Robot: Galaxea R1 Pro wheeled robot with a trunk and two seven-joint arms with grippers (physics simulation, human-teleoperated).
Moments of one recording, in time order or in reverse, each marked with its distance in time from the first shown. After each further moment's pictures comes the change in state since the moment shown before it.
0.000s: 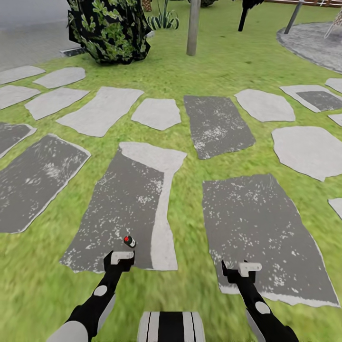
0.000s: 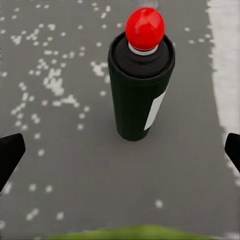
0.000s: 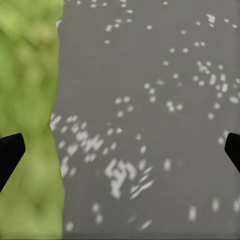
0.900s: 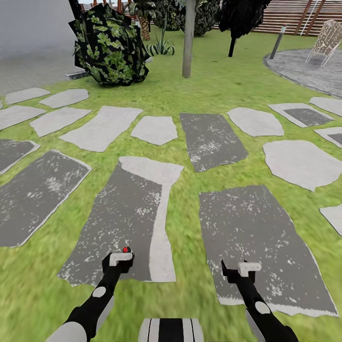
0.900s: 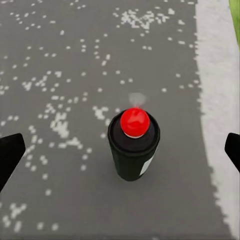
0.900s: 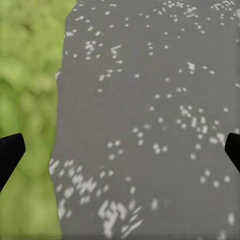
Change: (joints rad) left arm 0.002 0.007 0.008 0.014 0.001 0.005 0.000; right arm 0.000 0.001 0.000 -0.001 0.001 0.000 0.002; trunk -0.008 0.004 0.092
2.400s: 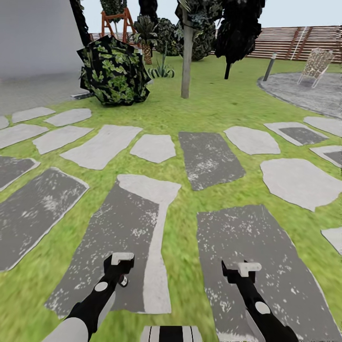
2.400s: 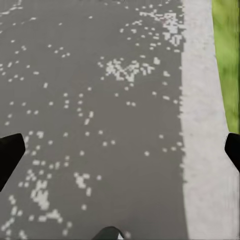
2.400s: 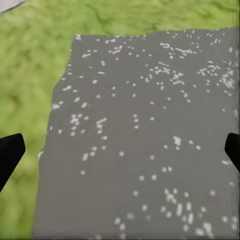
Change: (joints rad) left arm -0.017 -0.003 -0.008 -0.011 -0.001 0.135 -0.006; right arm 0.000 -0.001 0.001 0.001 0.000 0.000 0.000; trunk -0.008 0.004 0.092
